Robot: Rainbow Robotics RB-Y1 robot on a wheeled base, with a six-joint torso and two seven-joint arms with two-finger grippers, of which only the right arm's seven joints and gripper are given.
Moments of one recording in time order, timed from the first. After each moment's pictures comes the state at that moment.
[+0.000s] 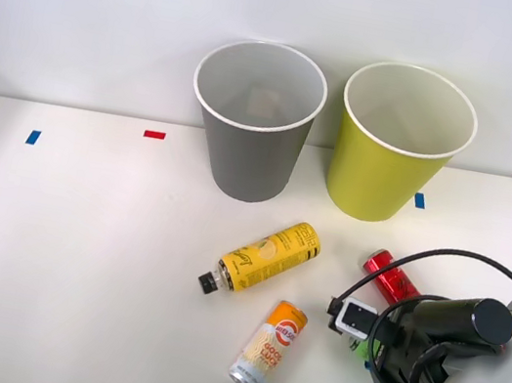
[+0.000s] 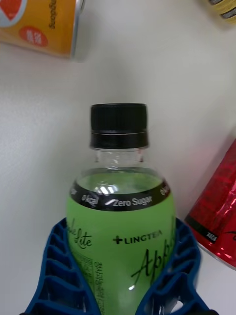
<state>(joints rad) -0.15 -0.83 0.57 -2.26 -0.45 1.41 1.93</state>
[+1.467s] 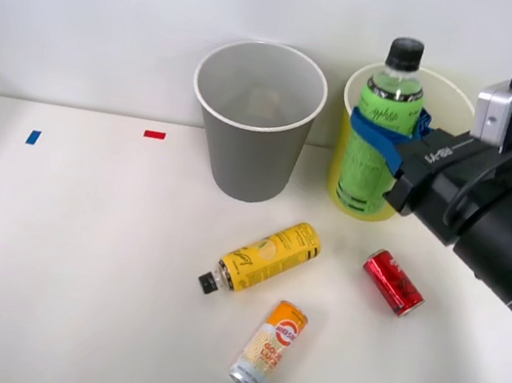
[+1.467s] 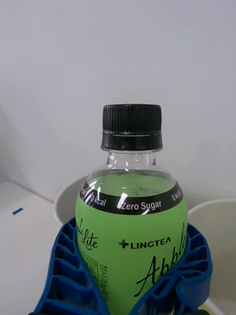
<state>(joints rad) -0.05 -0.49 0.03 -2.34 -0.97 0.61 1.86</state>
